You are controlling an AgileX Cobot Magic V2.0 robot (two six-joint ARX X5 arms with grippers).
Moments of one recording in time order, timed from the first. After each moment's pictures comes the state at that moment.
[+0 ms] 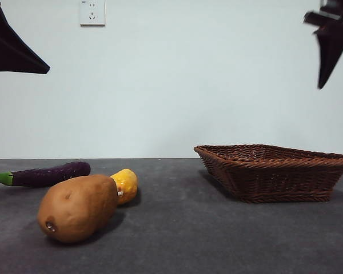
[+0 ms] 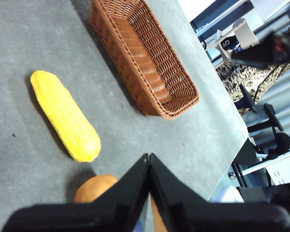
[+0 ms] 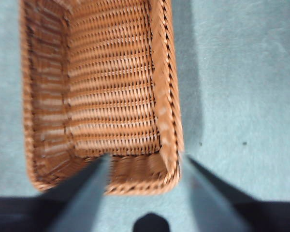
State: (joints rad) left arm -0.03 1.06 0.69 -0.31 0.91 -0.24; right arm 0.02 1.56 1.44 -1.00 -0.23 0.06
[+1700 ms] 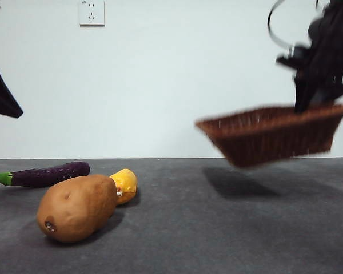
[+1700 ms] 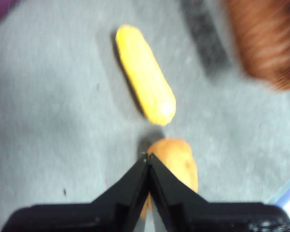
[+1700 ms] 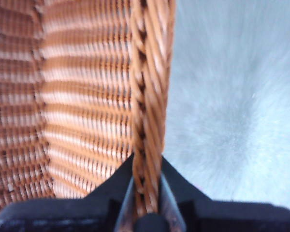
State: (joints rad) left arm -0.06 1.07 0.70 -0.52 0.60 -0.16; right arm 0.01 1.93 1.79 -1.11 -0.41 -0.01
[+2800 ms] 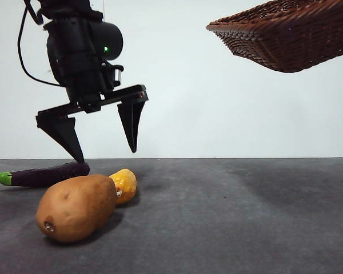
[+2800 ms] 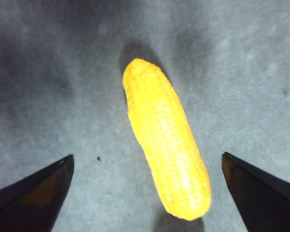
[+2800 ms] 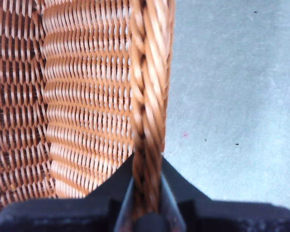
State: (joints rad) left arm -0.42 1.92 1.56 -0.93 0.14 -0.25; right arm 0.00 1.46 1.79 -1.35 -0.31 -0.08
